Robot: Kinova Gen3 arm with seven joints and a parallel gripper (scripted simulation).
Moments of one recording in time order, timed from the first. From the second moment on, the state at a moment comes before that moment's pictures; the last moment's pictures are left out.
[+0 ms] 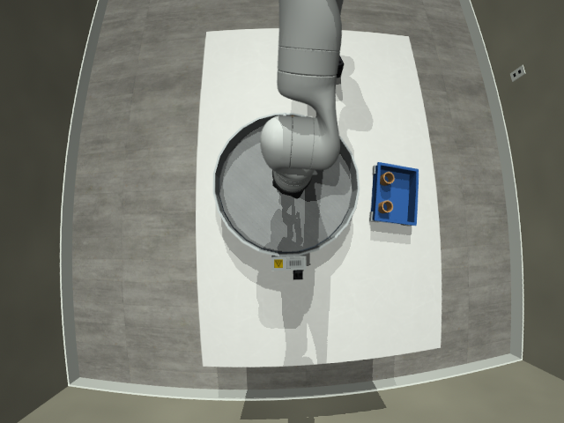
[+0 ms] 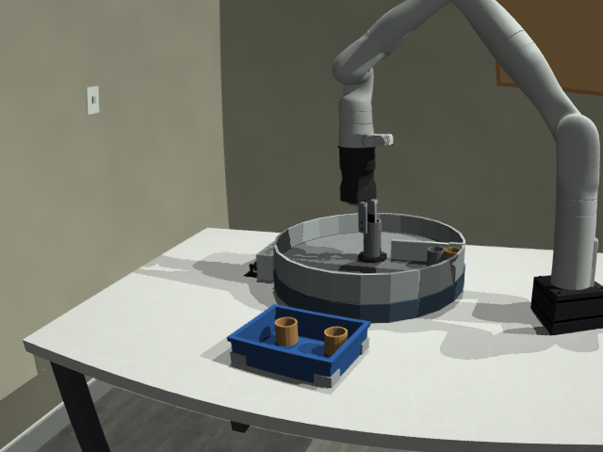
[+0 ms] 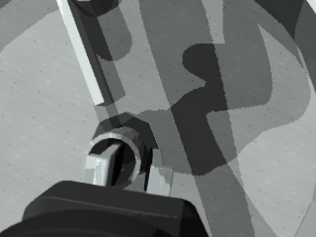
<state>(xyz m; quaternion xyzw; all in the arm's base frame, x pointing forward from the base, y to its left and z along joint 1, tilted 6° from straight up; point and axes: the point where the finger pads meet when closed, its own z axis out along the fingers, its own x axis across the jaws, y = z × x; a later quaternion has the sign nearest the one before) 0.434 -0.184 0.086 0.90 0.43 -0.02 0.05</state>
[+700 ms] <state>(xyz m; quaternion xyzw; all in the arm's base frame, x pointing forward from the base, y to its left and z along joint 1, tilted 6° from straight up) 0.435 -0.183 0.093 0.90 0.43 -0.02 0.05</state>
